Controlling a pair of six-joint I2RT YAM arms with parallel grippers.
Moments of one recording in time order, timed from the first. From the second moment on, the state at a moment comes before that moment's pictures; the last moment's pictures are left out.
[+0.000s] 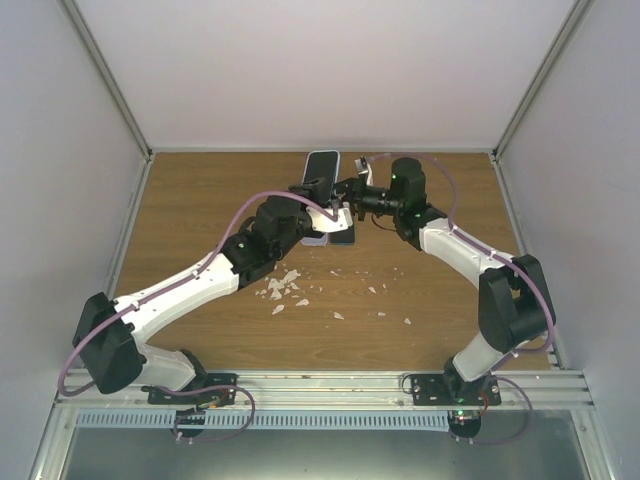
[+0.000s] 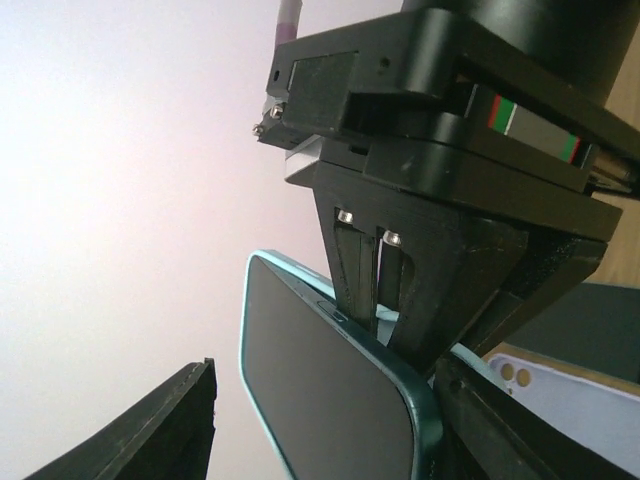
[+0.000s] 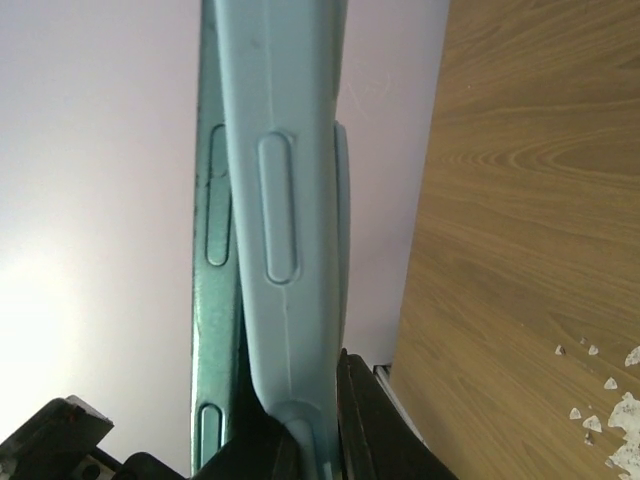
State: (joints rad) left arm -0.79 1.36 1.11 0.02 -0.27 1.00; right arm 0.42 1.62 1.11 0.33 -0.87 1.23
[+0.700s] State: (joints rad) left arm -0.80 1.41 1.06 0.16 -0.34 1.19; right arm 0.42 1.62 1.11 0.35 -0.81 1.23
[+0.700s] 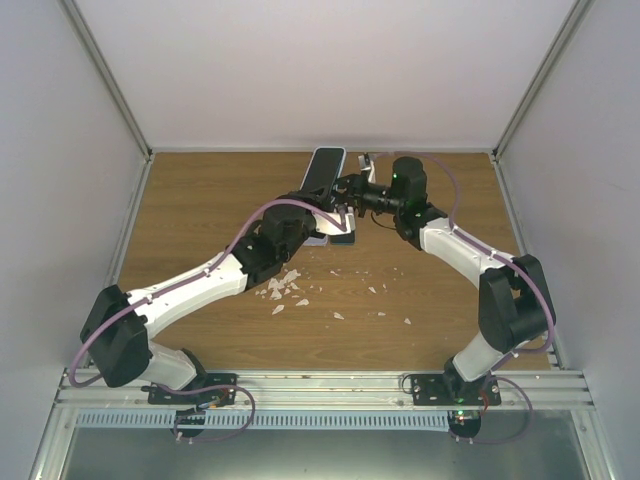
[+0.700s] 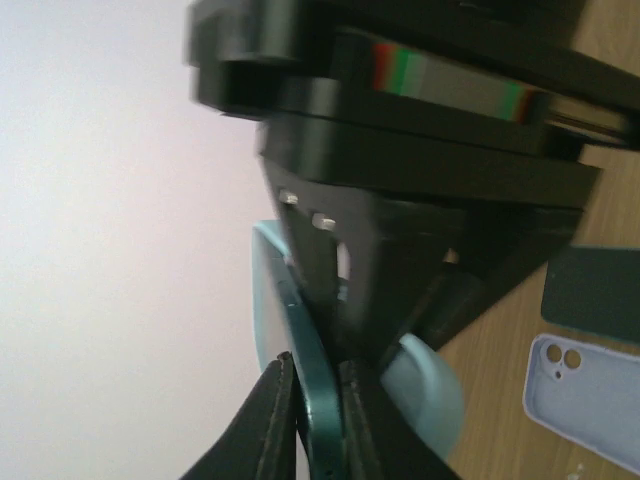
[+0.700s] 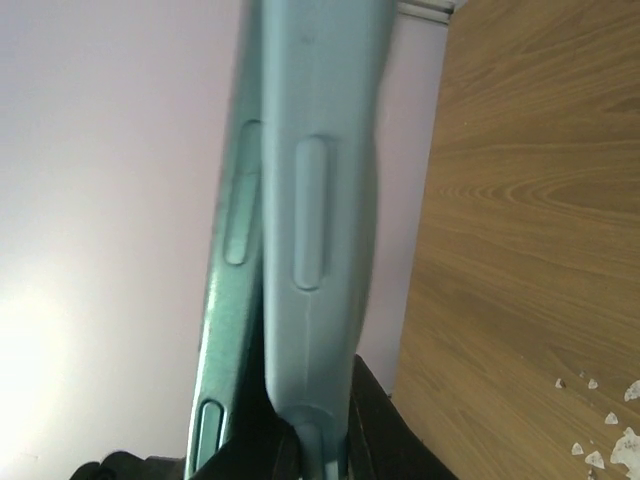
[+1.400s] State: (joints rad) left arm -0.80 1.41 1.17 -0.07 -0.32 0.91; right arm 0.42 1.62 1.14 0.21 -0.83 1.19
